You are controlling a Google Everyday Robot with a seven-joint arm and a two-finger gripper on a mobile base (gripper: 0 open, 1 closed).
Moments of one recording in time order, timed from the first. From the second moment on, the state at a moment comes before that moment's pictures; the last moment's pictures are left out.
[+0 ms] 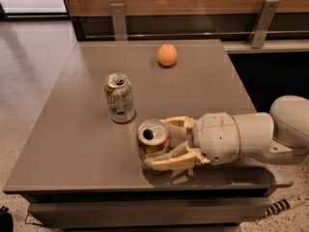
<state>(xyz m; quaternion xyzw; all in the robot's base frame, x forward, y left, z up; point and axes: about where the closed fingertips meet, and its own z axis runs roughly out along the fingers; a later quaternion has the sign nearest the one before) 0.377 -0.007 0.877 -0.56 0.50 0.44 0.49</state>
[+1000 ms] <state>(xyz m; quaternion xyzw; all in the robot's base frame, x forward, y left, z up) 0.434 -0.081 0.924 -0.50 0.53 0.43 0.53</state>
